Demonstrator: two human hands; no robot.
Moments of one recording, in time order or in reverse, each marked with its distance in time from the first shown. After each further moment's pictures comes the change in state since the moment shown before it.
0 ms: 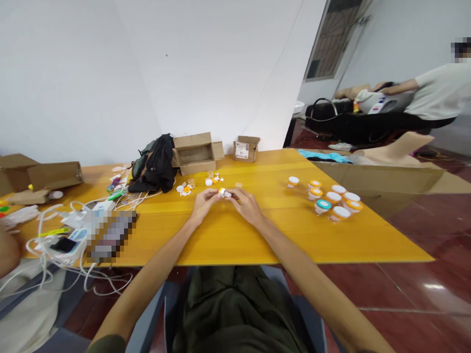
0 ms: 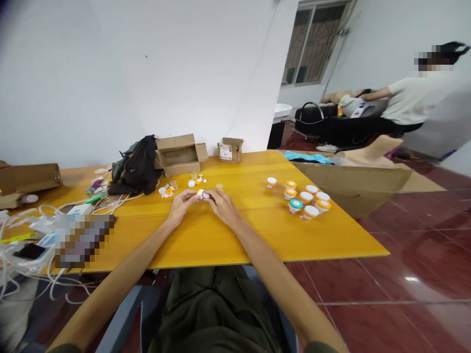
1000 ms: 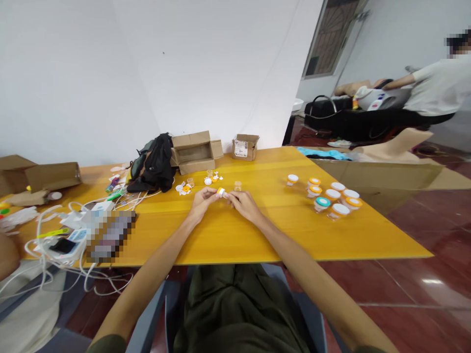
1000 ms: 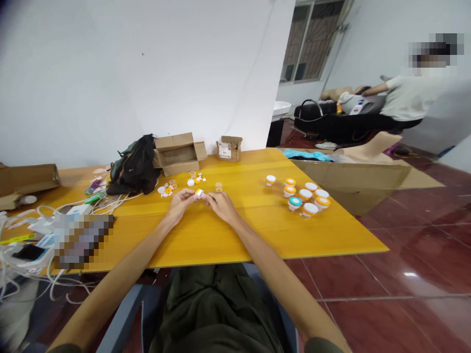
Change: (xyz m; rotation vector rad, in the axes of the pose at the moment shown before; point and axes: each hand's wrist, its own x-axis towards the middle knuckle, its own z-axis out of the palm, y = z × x) left_hand 0.000 0.000 -0.002 -0.007 0.015 -0.032; right_hand 0.006 -0.008 -0.003 0.112 -0.152 0.232
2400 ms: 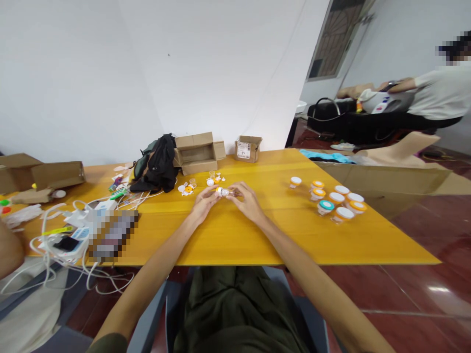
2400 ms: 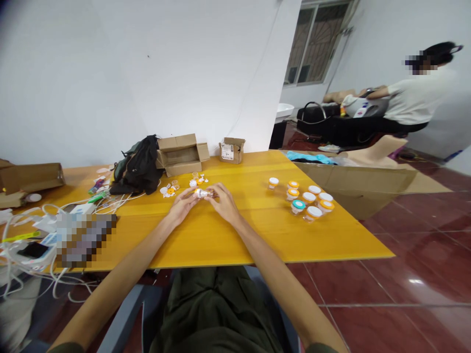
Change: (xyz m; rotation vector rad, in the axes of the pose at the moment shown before) left_hand 0.005 -0.004 -0.006 -0.268 -0.025 -0.142; right_hand 0.004 0.001 0.002 0.125 0.176 -0.139
